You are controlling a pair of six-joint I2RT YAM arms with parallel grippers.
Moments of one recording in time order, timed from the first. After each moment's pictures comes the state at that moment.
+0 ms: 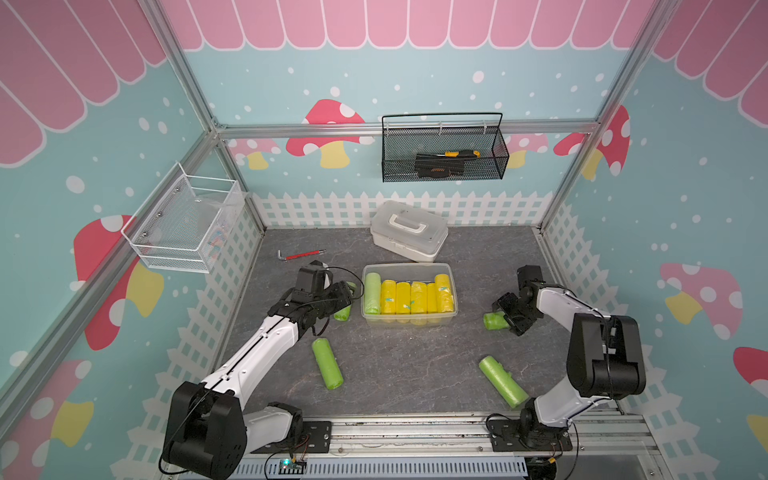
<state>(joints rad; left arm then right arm) -0.24 1.24 0.82 -0.35 0.20 -0.67 -0.08 1.62 0.93 -0.62 -0.13 0.85</state>
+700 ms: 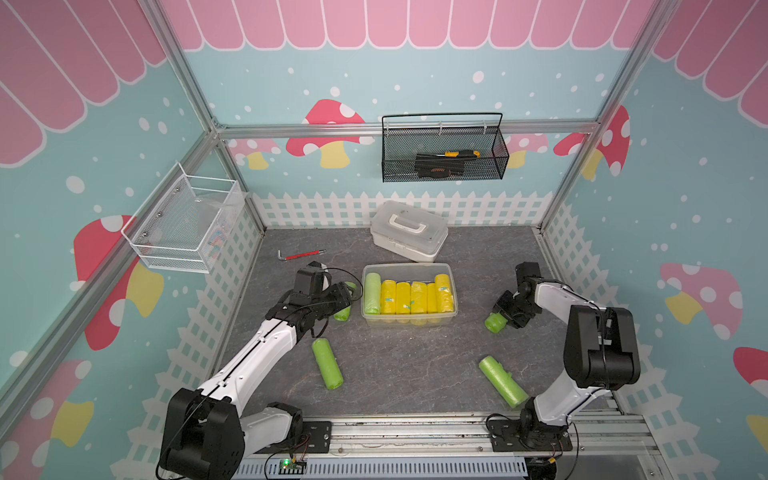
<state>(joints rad) -0.24 1.20 0.81 -0.35 0.20 -0.68 -0.08 1.70 1.00 -0.64 -0.16 0.64</state>
